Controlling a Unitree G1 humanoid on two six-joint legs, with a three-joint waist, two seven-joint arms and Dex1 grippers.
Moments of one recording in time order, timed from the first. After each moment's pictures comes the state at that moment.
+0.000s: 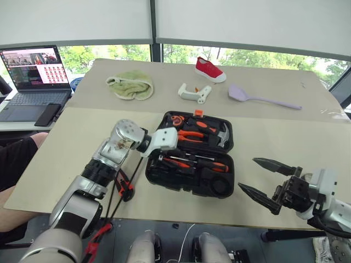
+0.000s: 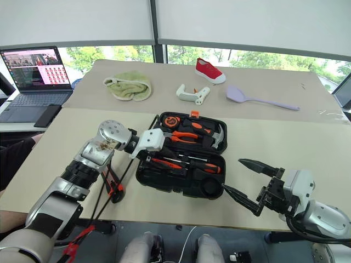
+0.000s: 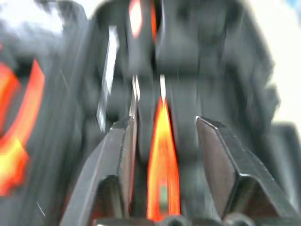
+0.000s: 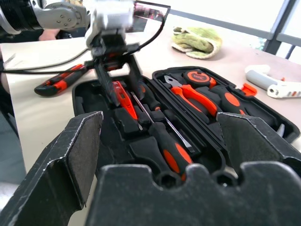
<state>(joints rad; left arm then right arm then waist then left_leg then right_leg) -0.82 0.48 -0.30 0.26 -0.15 0.21 -1.46 0.30 -0.64 -0.36 -0.48 0.65 0.07 0.98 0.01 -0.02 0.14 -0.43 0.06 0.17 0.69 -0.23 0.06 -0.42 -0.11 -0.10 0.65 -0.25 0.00</state>
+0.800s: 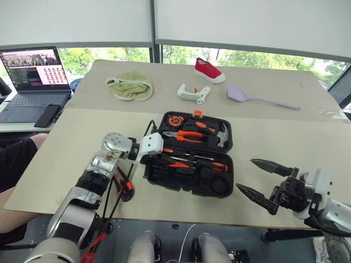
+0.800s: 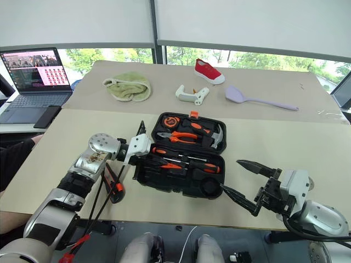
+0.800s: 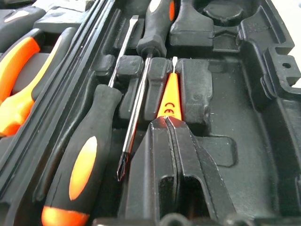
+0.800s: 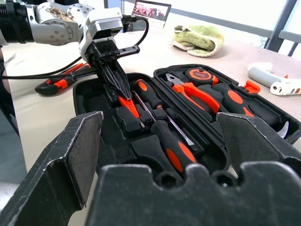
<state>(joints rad) -0.70 0.47 -0.29 0.48 -0.08 -0.05 -1.33 0.30 -0.63 -0.34 -0.47 0.63 0.07 0.98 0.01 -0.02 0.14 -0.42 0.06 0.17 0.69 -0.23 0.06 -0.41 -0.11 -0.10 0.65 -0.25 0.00</state>
